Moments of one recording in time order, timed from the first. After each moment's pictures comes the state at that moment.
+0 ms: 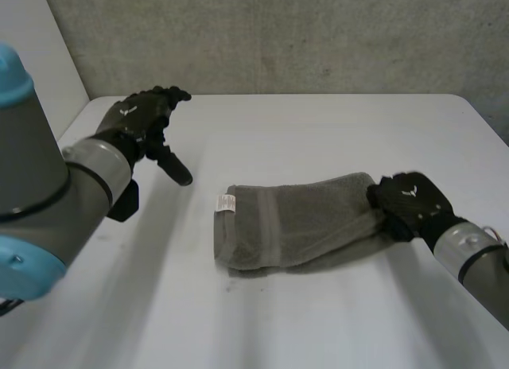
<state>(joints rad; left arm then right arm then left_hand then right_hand) 4.23 -1.81 -1.37 3.02 -1.64 2.99 1.71 -1.27 1.90 -0.36 1.10 2.65 0.18 0.17 0.17 0.17 0.03 1.31 1.26 1.34 1.34 1.15</state>
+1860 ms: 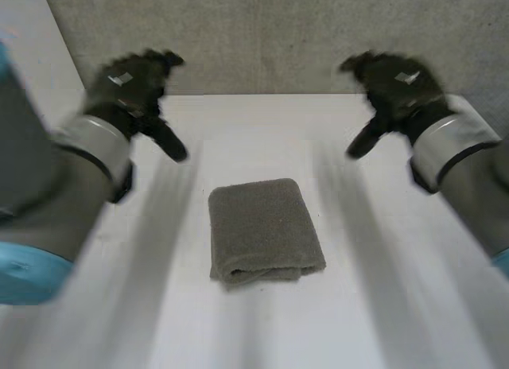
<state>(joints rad) 4.16 -1.75 -1.32 3.04 -1.77 3.10 1.99 -1.39 1.40 -0.01 1.50 3.05 0.18 0.17 0.17 0.17 0.03 0.23 0.25 0.25 0.26 0.06</state>
